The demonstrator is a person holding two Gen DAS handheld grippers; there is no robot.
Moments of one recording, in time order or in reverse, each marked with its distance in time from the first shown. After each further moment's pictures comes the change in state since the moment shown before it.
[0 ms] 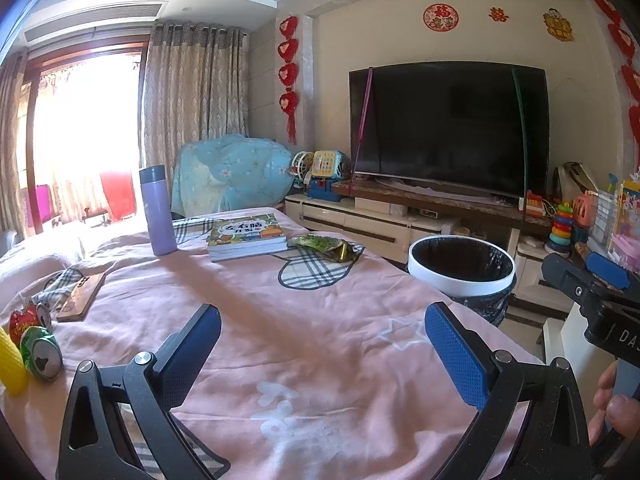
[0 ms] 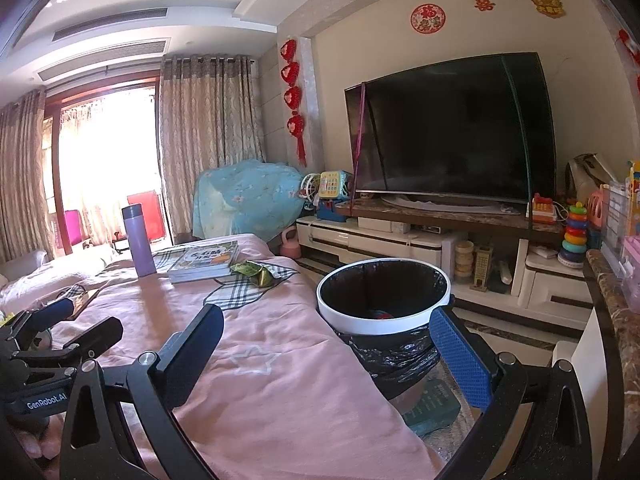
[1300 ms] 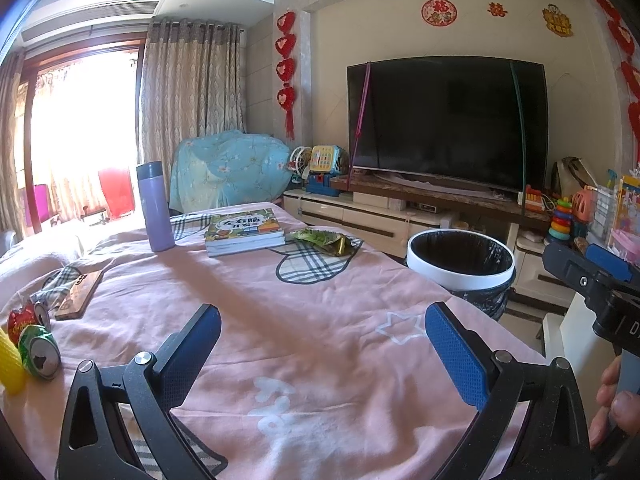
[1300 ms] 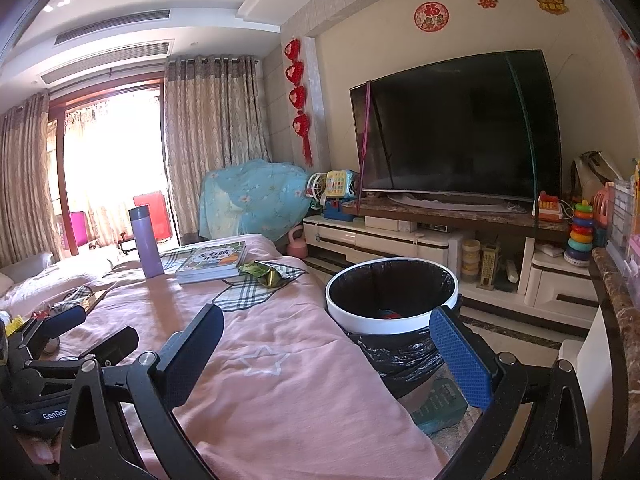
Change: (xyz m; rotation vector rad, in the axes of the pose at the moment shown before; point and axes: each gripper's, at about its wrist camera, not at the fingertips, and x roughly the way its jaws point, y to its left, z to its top) left arm 0.005 0.003 -0.002 0.004 0.014 -0.008; right arm 0.000 0.004 0.002 0.006 0.002 0.024
